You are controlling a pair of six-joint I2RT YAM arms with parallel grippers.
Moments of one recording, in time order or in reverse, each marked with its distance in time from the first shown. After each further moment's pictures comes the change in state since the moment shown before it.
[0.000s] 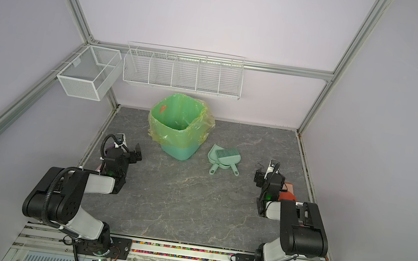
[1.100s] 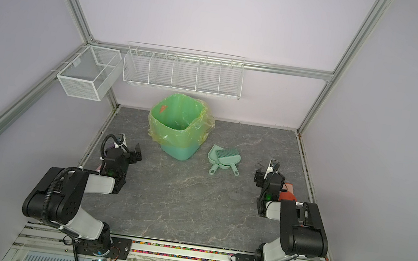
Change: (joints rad) left arm 0.000 0.000 0.000 0.000 0.000 0.003; right arm 0.000 0.000 0.000 0.004 0.000 -0.008
